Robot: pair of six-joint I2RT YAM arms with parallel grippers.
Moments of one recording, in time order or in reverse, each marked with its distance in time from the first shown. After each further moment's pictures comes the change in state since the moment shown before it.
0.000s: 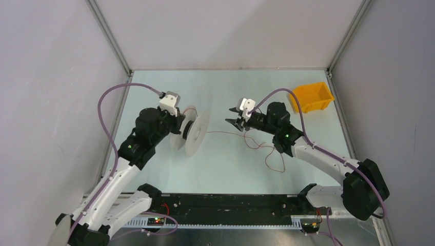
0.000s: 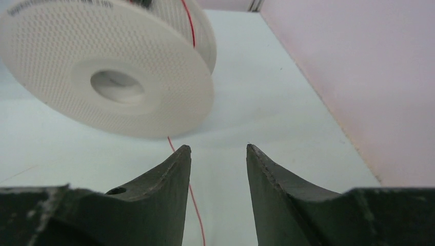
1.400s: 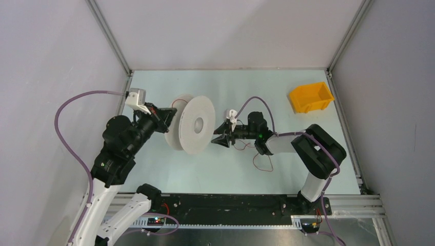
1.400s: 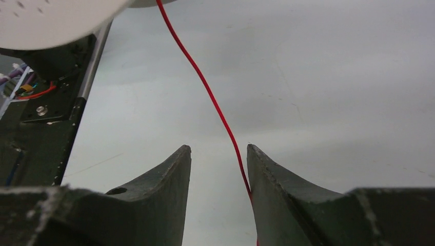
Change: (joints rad) left arm 0.035 -0.188 0.182 -0.112 0.056 -0.346; right arm 0.023 0.483 -0.079 0.493 -0.317 0.315
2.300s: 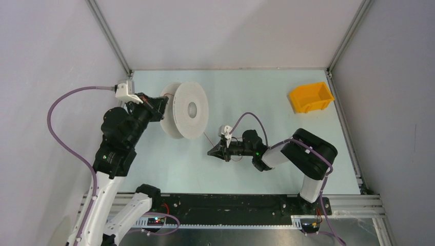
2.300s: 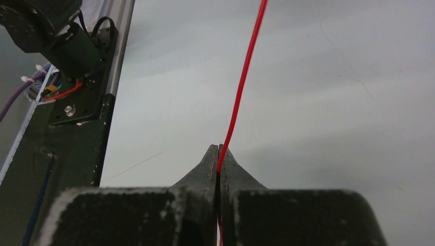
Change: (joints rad) left arm 0.124 0.065 0.028 0.075 -0.045 -0.098; right arm 0.180 0.078 -0.148 0.227 0.182 0.127
